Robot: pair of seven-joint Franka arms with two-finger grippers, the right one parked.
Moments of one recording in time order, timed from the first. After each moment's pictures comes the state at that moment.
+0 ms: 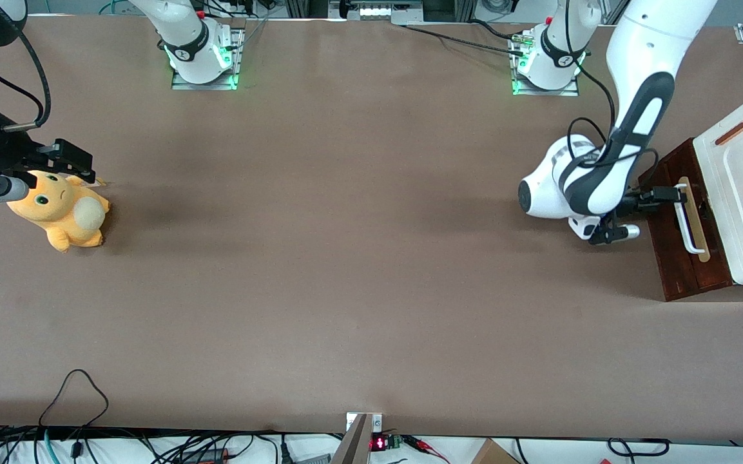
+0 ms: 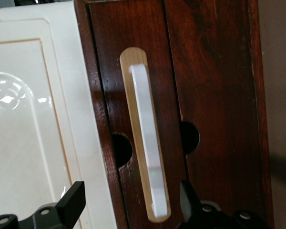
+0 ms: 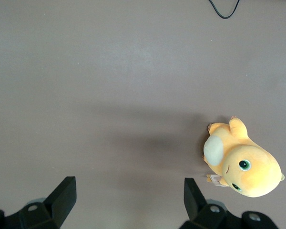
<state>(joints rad) 0.00 0.51 -0.23 -2.10 1.34 1.47 -0.93</state>
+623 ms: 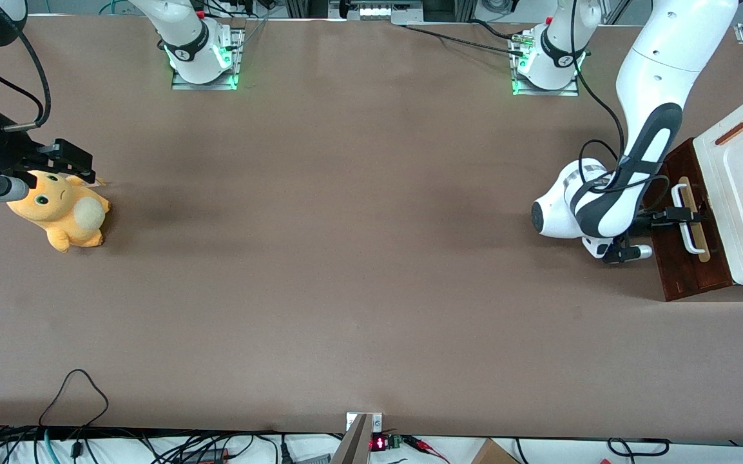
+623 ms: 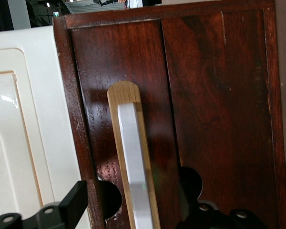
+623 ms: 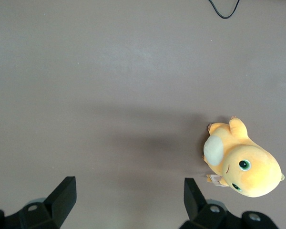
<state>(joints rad) 0.06 0.61 -0.23 -2.01 1.44 1.47 -0.93</state>
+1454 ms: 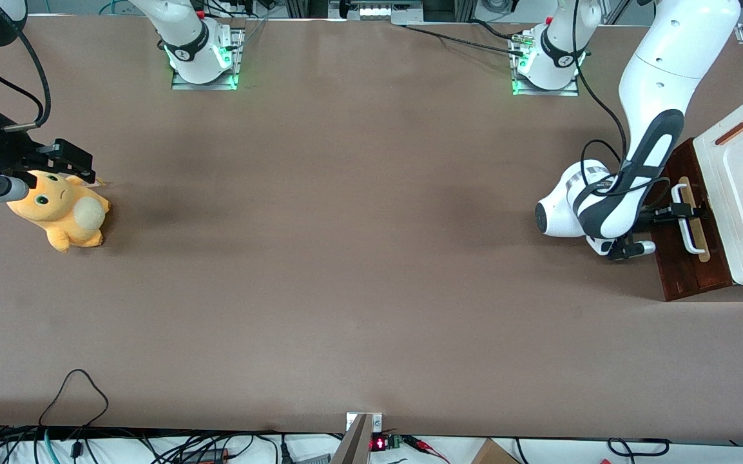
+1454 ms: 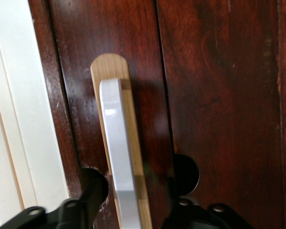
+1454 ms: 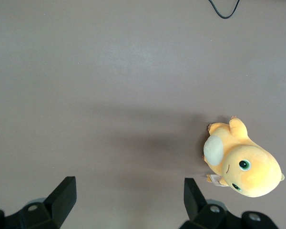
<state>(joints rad) 0.09 0.63 -0.24 -2.04 1.44 1.43 -0.99</state>
